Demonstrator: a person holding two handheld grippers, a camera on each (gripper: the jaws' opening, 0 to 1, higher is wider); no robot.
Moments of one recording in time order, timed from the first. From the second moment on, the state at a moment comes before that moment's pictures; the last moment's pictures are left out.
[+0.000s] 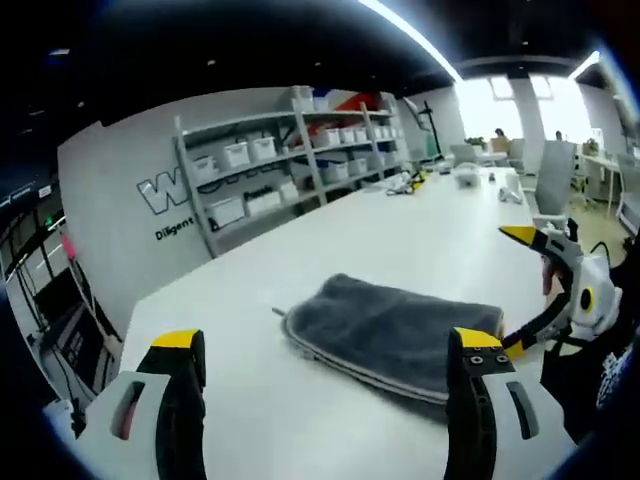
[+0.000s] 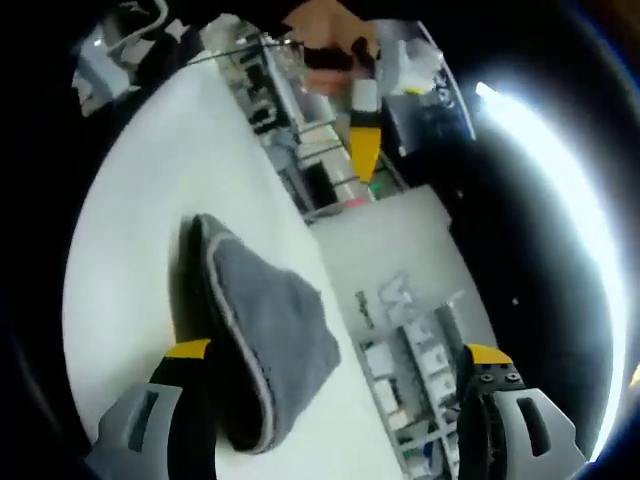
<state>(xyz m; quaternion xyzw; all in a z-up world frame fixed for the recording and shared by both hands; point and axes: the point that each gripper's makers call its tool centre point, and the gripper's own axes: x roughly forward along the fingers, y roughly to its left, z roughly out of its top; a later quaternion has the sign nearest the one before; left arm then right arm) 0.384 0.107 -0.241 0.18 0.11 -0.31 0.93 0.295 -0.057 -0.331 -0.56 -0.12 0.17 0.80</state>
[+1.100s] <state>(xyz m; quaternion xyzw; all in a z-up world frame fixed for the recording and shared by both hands) 0.450 0.101 -0.236 0.19 0.16 -0.32 0.91 0.278 0.023 -0.345 -0.62 -0.22 0.19 0.74</state>
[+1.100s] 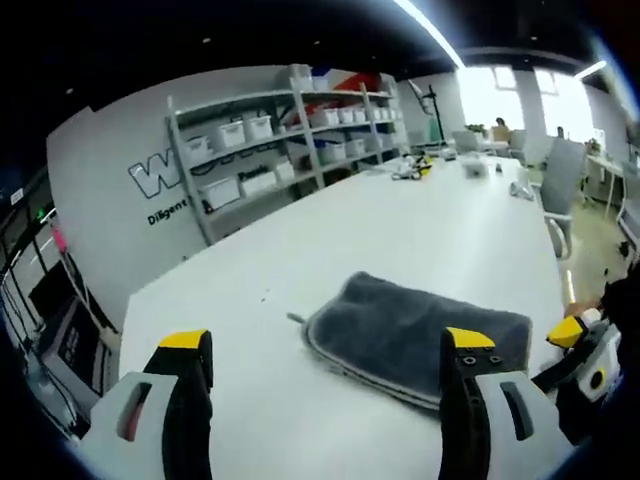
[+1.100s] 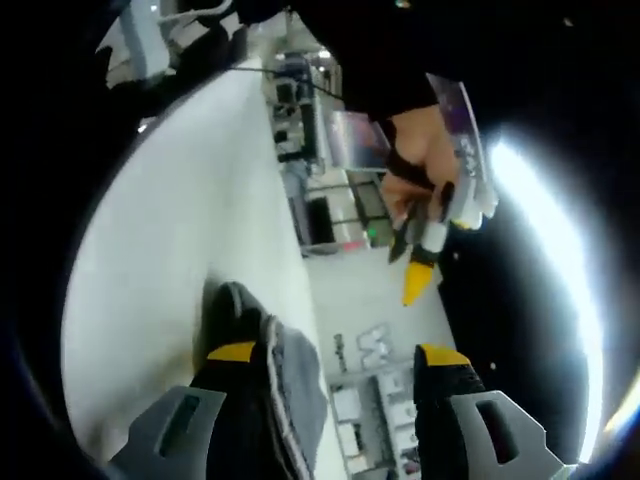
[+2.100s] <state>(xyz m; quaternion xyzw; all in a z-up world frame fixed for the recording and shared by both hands) 0.511 0.076 -0.249 0.26 0.24 -0.37 0.86 0.281 0.034 -0.359 -0.61 -0.19 0.21 0.74</state>
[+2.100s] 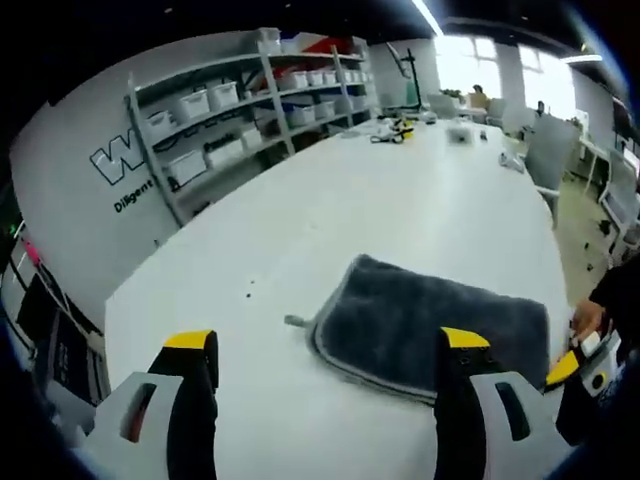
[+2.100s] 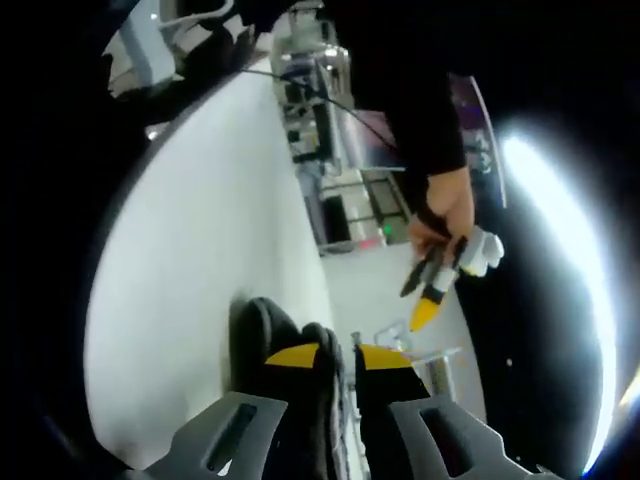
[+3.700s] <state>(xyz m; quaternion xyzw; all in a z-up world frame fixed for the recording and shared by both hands) 0.567 0.069 -0.348 -0.08 0.34 -0.38 0.86 0.282 0.038 -0.355 -0.58 -0.20 0.22 0.76</state>
